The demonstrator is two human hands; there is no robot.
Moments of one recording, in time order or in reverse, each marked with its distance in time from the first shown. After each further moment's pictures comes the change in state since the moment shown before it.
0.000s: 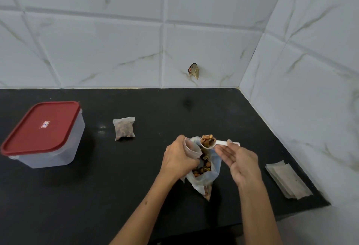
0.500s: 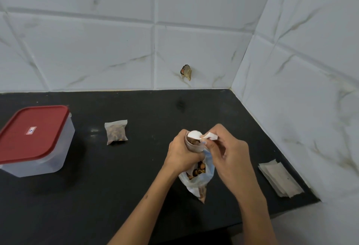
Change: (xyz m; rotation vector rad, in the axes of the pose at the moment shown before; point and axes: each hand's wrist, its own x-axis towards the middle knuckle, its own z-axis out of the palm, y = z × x) left_hand 0.017 0.016 0.014 -0.211 -0.025 0.081; right_hand -0.040 -0.011 0.010 -1.059 -0.304 -1.036
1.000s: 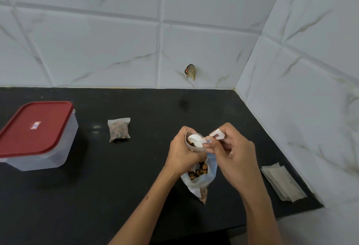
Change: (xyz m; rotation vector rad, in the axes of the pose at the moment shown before) left_hand -0.002 -0.006 -0.001 -0.122 0.072 0.167; right_hand 0.004 -0.003 -0.004 0.136 -0.034 0.114
